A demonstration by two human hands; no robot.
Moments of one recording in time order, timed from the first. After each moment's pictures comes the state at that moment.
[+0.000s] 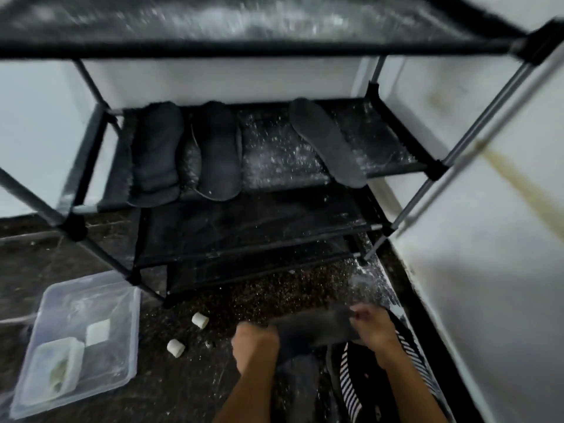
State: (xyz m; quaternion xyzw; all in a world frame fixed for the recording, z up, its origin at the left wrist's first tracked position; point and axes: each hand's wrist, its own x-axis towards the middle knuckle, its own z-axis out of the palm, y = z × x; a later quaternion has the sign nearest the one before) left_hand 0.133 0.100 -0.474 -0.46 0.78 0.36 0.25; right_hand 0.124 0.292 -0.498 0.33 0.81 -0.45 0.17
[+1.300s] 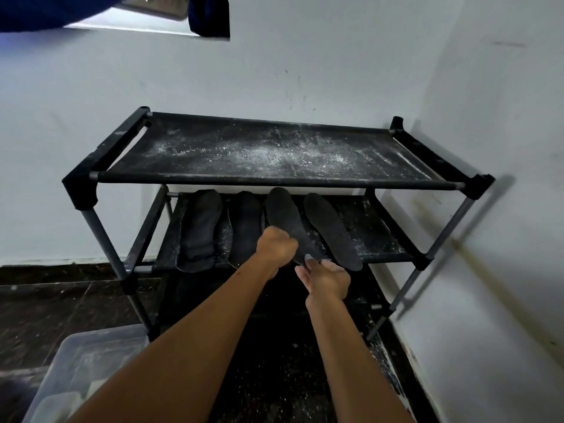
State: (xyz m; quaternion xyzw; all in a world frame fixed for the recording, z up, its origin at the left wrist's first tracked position) left_hand -0.019 0.090 -0.278 -0.16 0.80 0.57 0.06; right_hand 0.011 0.169 -0.305 0.38 0.47 -0.80 -0.04
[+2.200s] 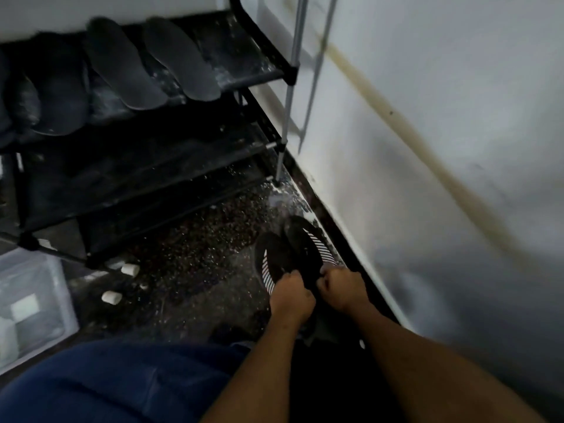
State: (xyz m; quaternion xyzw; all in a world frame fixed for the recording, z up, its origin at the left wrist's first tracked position) left_hand 0.258 0.270 -0.478 0.06 0.90 0.26 0.34; right_hand 0.277 0.390 -0.487 0.16 0.96 -0.12 0.21
